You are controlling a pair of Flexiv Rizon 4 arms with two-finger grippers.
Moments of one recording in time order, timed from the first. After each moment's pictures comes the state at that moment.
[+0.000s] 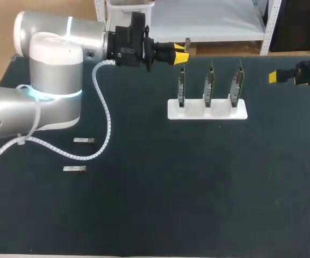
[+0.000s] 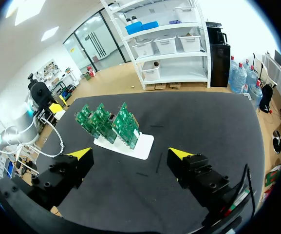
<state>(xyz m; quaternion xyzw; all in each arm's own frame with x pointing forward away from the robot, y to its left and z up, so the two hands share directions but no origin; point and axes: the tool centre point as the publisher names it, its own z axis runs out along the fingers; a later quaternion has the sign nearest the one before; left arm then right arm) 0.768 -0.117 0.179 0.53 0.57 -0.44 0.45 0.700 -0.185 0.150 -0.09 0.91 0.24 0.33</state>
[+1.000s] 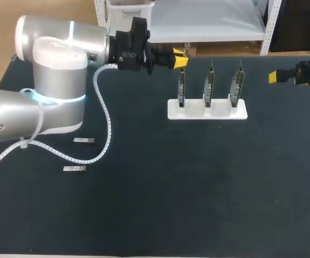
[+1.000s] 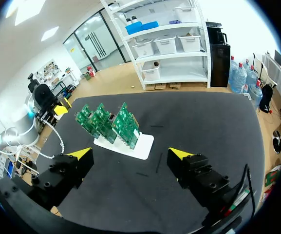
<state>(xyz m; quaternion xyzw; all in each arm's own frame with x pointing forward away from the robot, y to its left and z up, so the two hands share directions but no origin) 0.774 -0.117 0.164 0.51 0.59 -0.43 0.45 0.700 -0.185 0.150 -0.09 0.91 0.24 0.33</state>
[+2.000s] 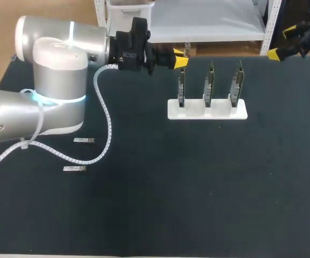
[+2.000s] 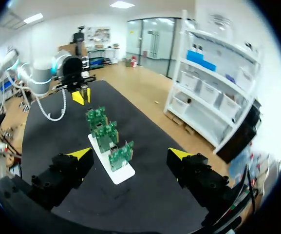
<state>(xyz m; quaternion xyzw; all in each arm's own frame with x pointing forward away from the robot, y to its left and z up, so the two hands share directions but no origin) 0.773 -0.117 0.165 0.51 0.60 -0.43 0.45 0.763 -0.170 0.208 -0.42 0.80 0.17 0.40</state>
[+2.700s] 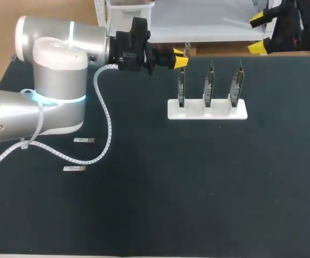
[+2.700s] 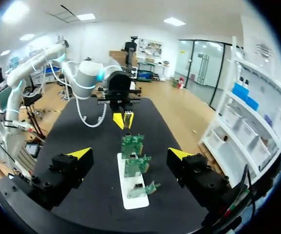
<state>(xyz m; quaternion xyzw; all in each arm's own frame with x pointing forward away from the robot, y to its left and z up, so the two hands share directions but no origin) 0.773 -0.117 0.165 0.51 0.60 -0.43 0.45 0.753 -0.102 0.235 -0.57 0.66 0.29 0.39</state>
